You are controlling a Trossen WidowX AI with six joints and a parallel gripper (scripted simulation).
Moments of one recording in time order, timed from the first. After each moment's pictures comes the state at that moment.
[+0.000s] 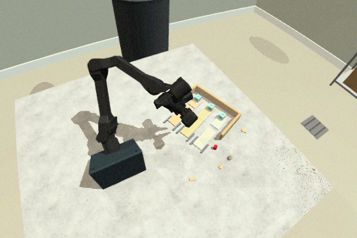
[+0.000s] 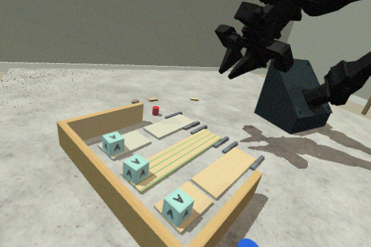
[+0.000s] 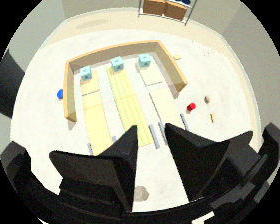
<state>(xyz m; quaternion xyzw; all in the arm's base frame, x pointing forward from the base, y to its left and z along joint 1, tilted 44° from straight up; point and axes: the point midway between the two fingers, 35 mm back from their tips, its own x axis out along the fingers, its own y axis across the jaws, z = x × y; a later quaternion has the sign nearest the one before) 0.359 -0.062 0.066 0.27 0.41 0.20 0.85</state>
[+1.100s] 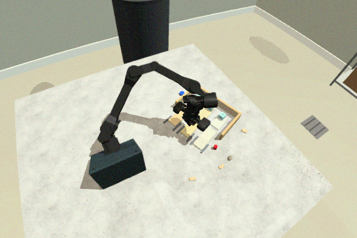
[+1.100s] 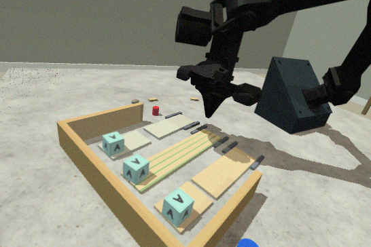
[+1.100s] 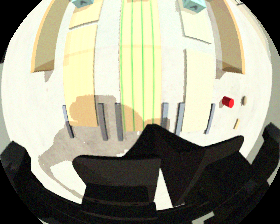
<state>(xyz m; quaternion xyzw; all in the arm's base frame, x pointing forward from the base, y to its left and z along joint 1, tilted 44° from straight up) 0.392 0.003 -0.005 0.11 0.59 0.40 0.70</state>
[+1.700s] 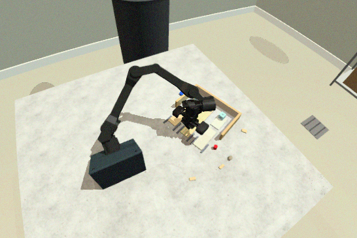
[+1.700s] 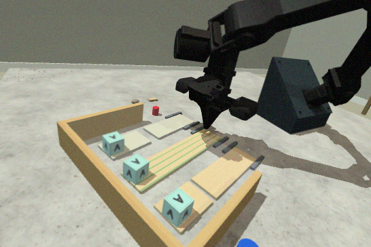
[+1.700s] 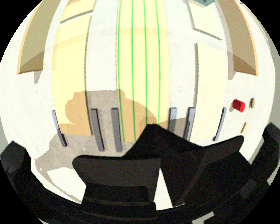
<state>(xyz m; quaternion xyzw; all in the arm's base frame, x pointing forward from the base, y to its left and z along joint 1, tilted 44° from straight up) 0.390 0.024 -0.027 0.11 0.59 0.40 0.70</state>
